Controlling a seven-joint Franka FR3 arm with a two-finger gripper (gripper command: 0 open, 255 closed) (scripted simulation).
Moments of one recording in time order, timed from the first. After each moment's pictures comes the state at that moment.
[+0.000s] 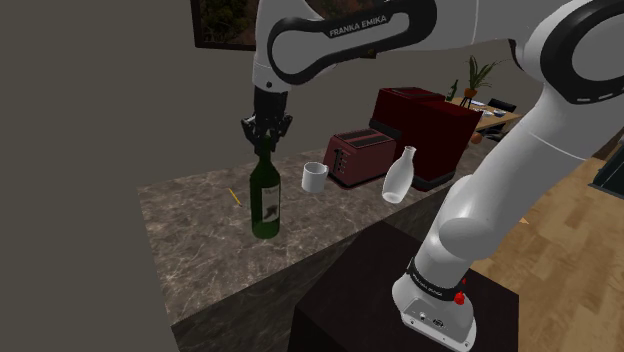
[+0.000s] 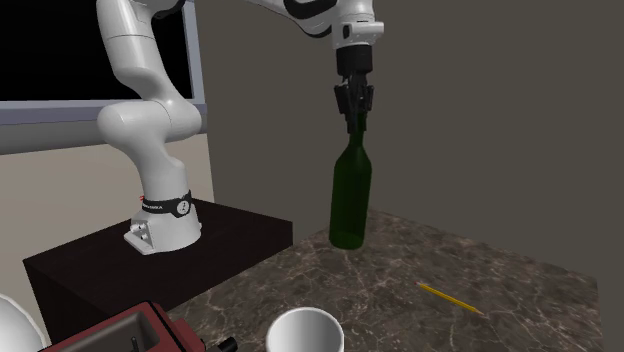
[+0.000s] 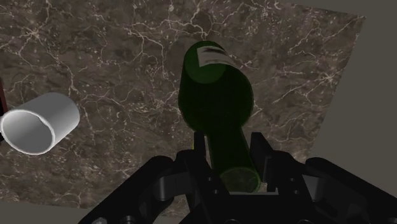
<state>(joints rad) 0.05 -0.22 0.24 -2.17 0.02 2.04 0.43</state>
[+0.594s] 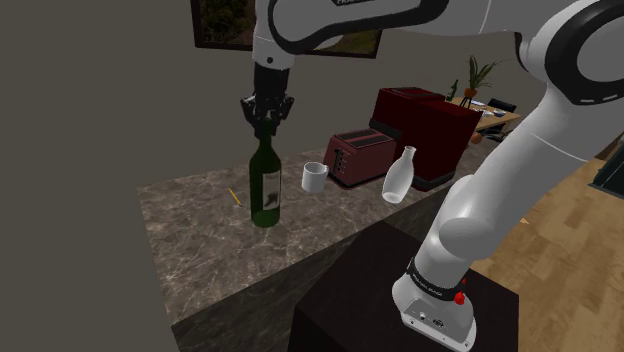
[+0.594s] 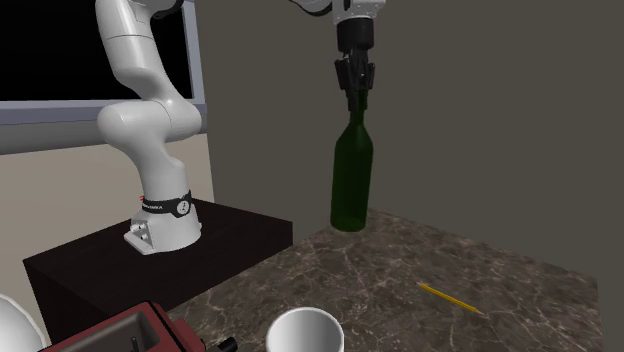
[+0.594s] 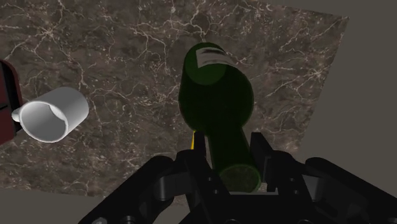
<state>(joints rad) 0.05 -0.24 0.24 -2.06 0.02 1.92 0.42</state>
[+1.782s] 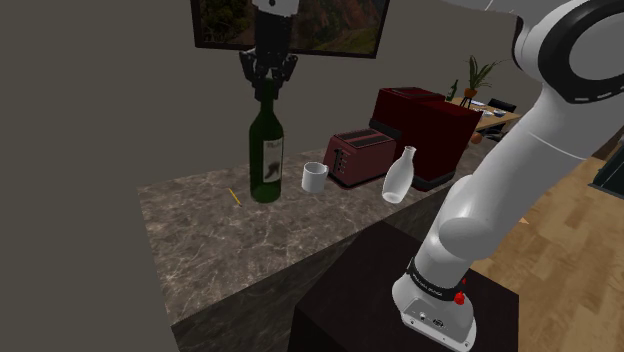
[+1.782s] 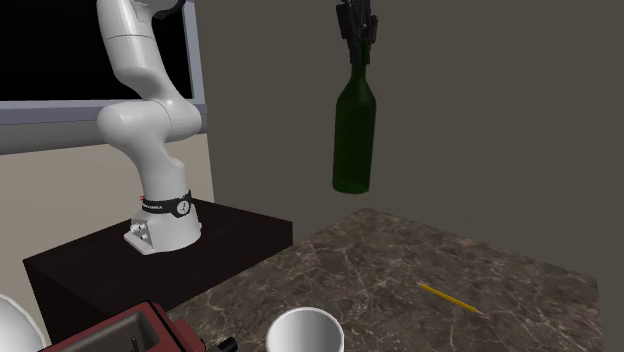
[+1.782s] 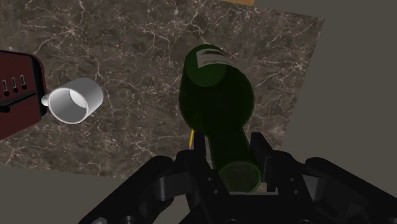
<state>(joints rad) 0.05 -0.22 0.24 -1.80 0.02 1.67 0.42</state>
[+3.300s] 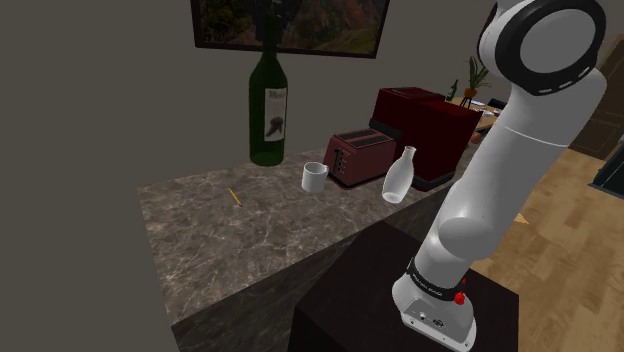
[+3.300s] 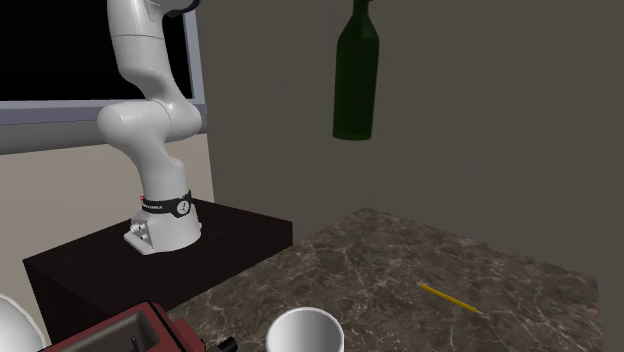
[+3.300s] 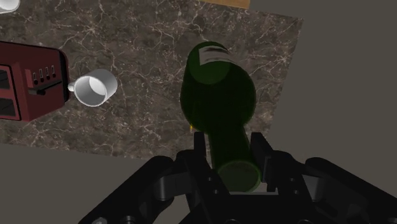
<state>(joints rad) 0.05 -0.06 0.25 -1.29 -0.02 1.32 0.44</state>
